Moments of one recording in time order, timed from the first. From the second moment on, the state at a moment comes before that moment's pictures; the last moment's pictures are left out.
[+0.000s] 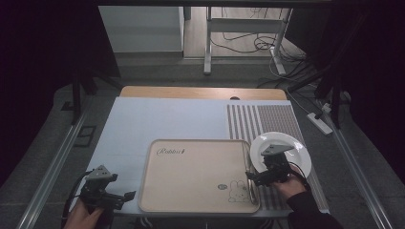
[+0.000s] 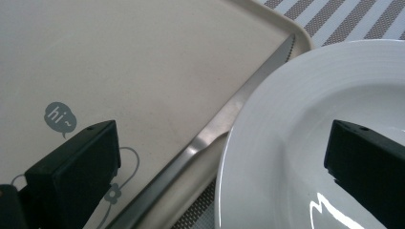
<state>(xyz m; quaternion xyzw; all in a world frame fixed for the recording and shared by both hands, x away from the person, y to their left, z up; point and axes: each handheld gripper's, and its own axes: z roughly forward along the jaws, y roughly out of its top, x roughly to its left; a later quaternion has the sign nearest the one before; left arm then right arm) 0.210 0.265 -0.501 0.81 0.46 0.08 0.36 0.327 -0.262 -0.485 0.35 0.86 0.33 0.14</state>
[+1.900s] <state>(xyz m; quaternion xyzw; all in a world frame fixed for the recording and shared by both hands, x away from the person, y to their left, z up) 0.210 0.265 -0.501 0.81 0.46 0.08 0.36 0.274 -0.341 -0.483 0.45 0.80 0.36 0.17</state>
